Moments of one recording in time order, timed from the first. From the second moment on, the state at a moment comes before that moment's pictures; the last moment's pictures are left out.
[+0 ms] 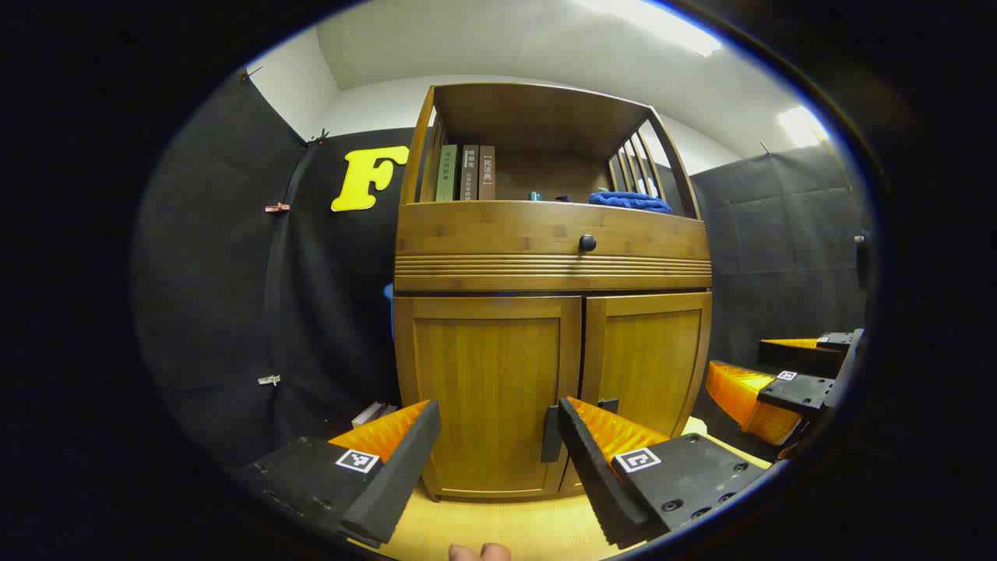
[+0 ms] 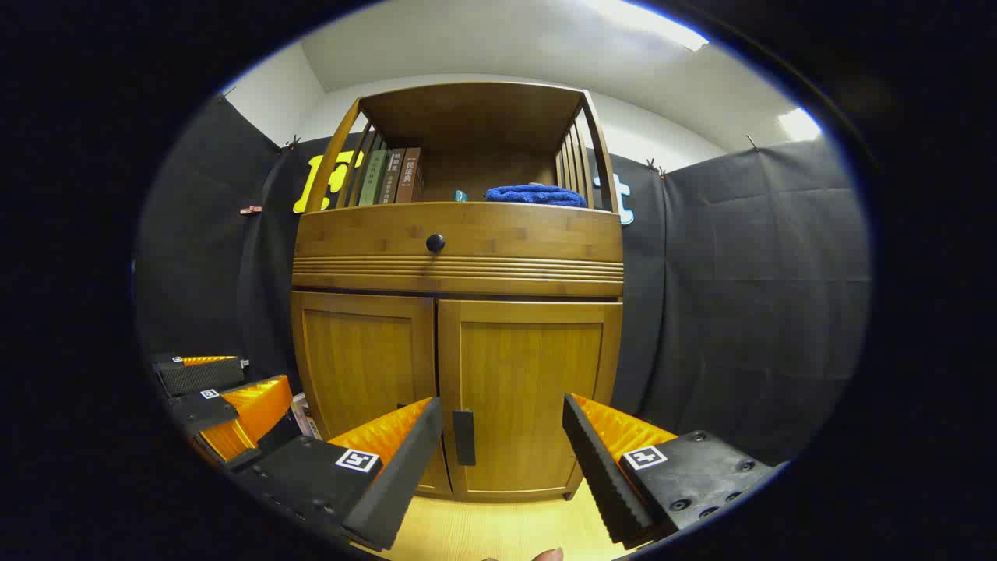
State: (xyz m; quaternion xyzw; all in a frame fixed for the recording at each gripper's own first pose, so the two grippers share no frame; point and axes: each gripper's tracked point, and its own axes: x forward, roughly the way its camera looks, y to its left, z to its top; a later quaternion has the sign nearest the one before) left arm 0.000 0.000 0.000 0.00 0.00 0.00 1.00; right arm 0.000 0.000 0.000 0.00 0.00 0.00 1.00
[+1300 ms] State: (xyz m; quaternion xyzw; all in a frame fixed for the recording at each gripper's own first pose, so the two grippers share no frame) left arm 0.012 -0.005 -0.022 0.01 0.00 -0.01 1.00; right arm 0.041 0.027 -0.037 -0.01 0.03 0.03 1.00
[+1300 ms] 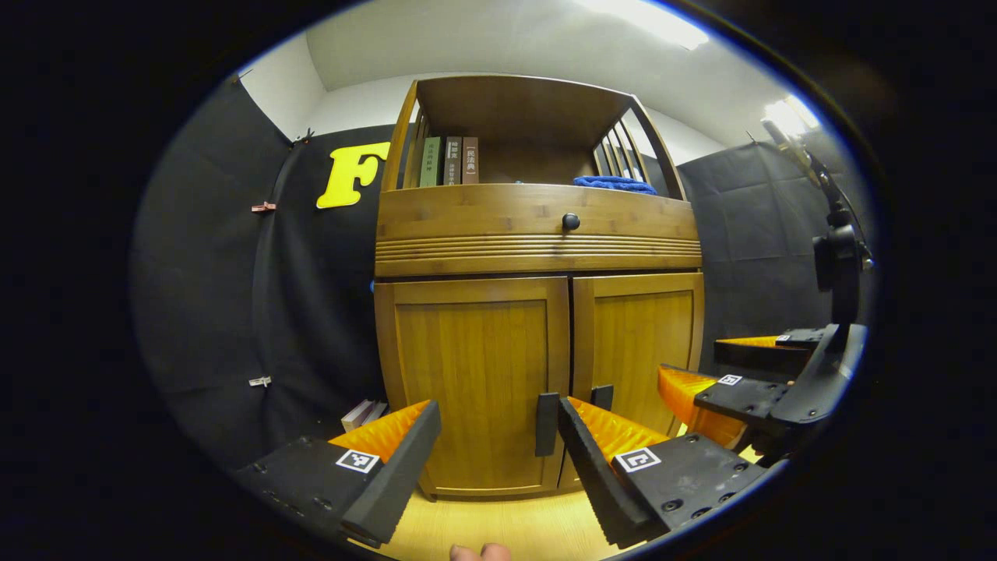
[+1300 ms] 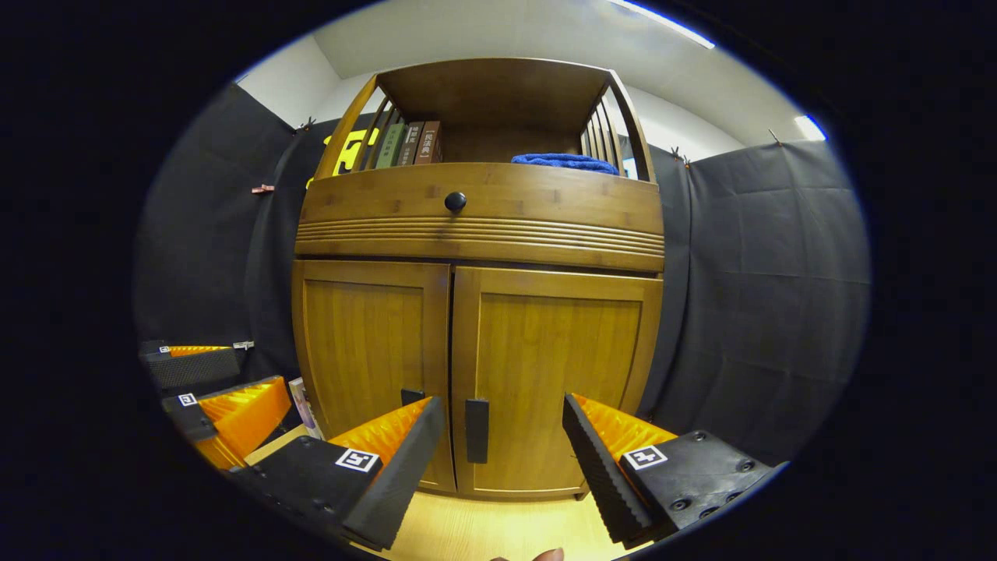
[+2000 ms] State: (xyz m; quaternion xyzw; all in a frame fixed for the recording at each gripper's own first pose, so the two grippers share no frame) left arm 0.008 0.025 -0.023 0.00 0.00 0.00 1.00; right arm 0.140 0.044 -0.143 0.04 0.08 0.03 1.00
